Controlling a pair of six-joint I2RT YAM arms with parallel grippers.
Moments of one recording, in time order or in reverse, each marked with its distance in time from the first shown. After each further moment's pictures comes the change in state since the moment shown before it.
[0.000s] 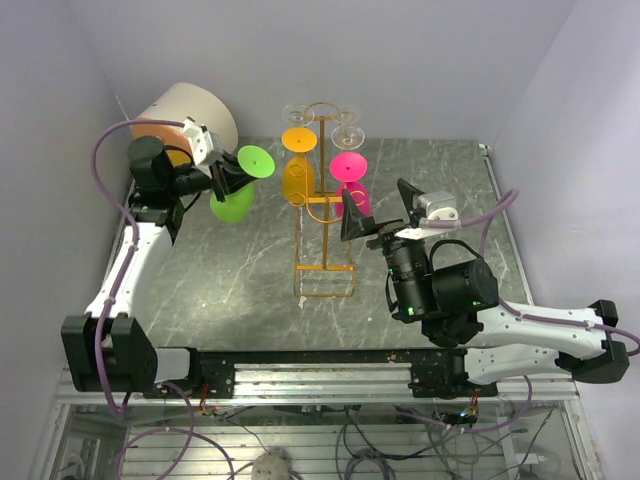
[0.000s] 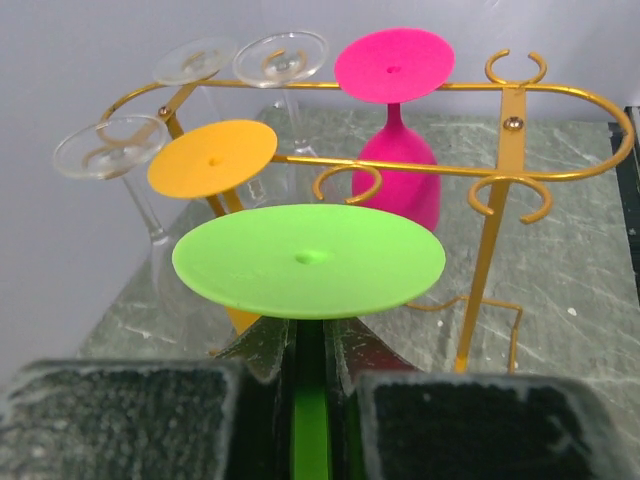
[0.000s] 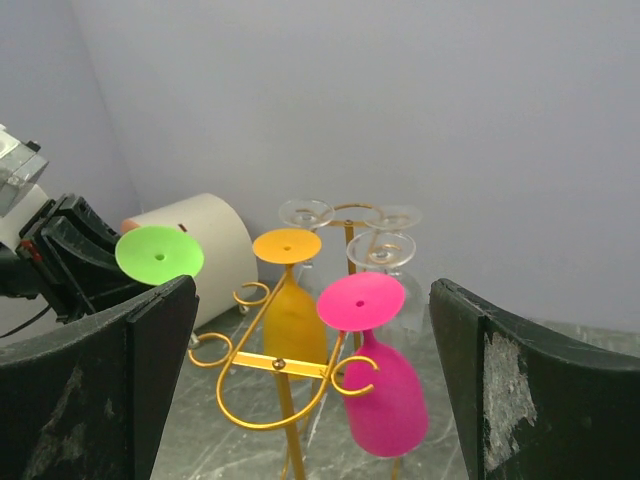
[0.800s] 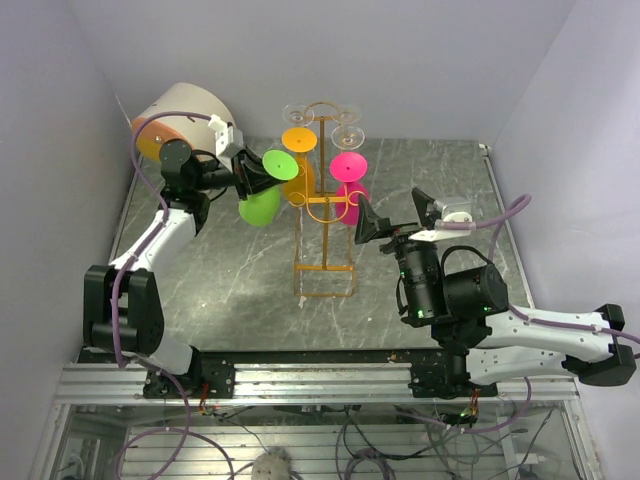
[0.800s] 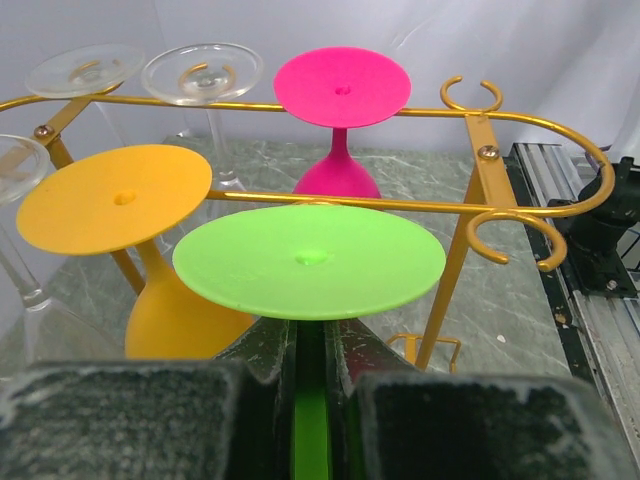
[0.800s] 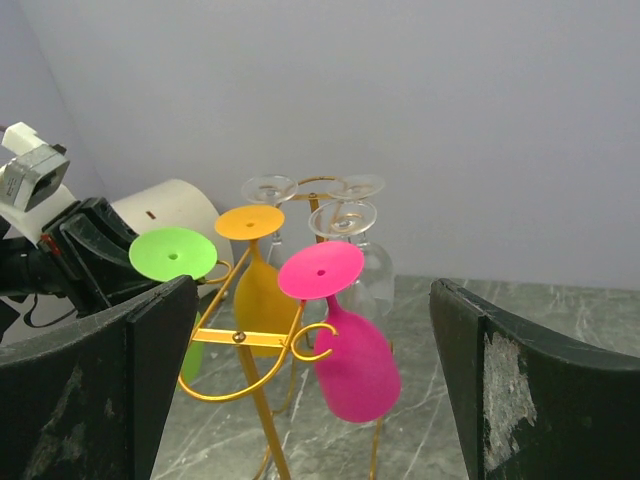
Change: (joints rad) left arm -0.119 0.229 -0.027 0.524 0.090 -0.397; right arm 0.000 -0.078 -0.082 0.019 0.096 0.008
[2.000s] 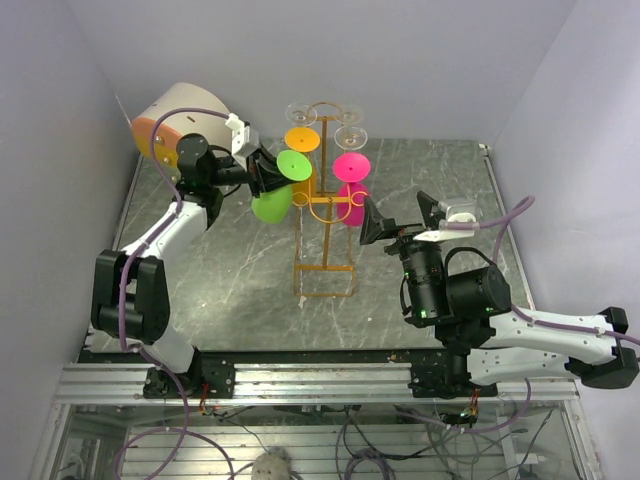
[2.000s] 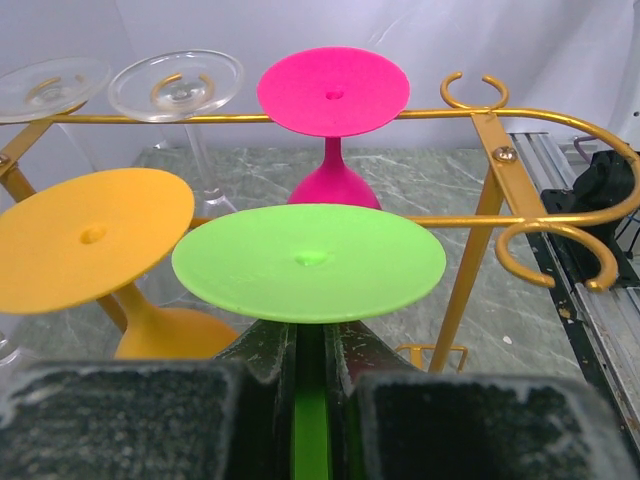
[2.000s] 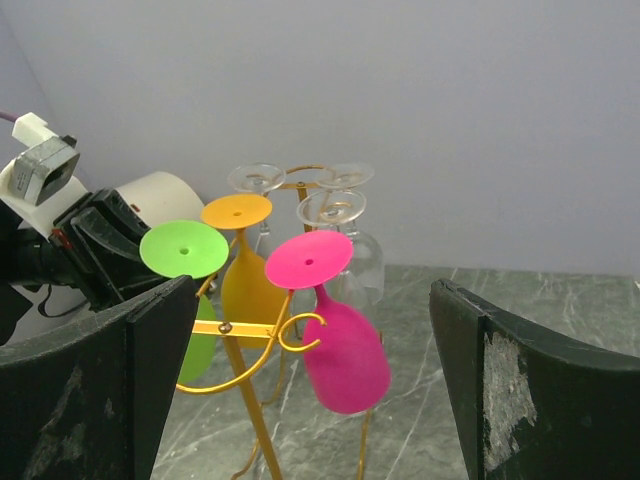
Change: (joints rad) left arm -0.069 0.089 0.063 0.007 0.008 0.044; right arm -0.016 -0.033 -0.033 -0.026 0.021 0.021
